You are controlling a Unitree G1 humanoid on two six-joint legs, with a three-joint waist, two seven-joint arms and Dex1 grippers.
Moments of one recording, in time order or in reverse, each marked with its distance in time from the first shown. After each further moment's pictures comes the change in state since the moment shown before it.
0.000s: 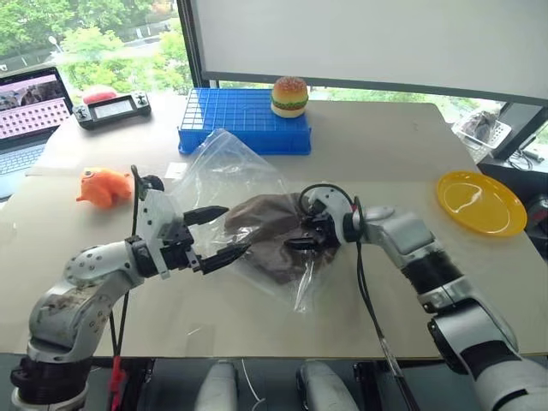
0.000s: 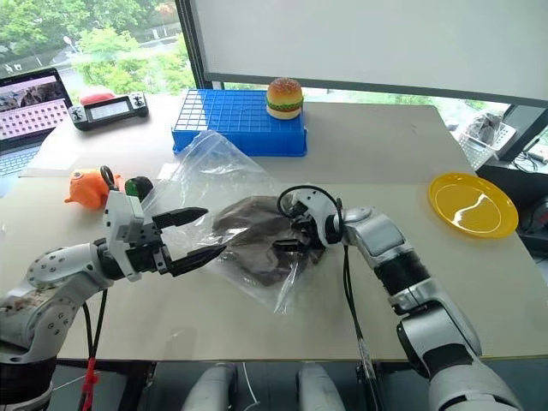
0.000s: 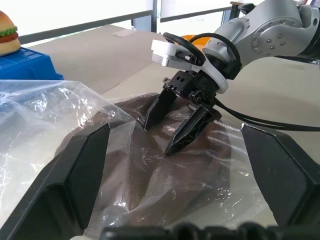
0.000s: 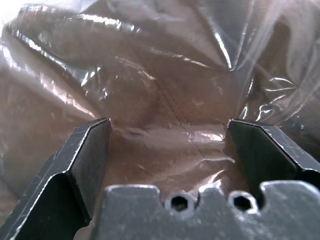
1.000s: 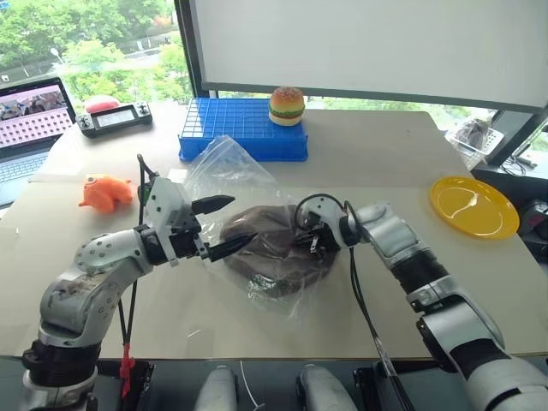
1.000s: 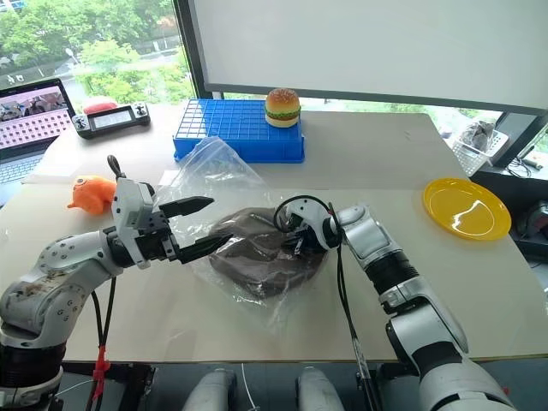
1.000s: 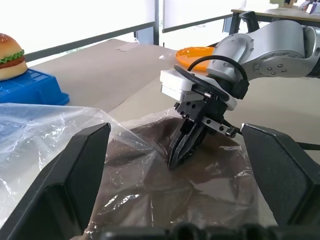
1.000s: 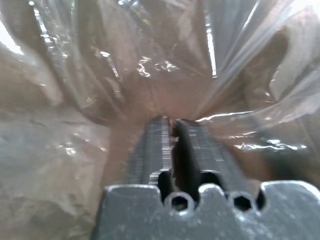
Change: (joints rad) left arm -0.089 -0.014 -0.047 0.044 0.005 0.013 0.043; right arm 0.017 0.061 -0.011 0.061 -0.241 -0.111 0.187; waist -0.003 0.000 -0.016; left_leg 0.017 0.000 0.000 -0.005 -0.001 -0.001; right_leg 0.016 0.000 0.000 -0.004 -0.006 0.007
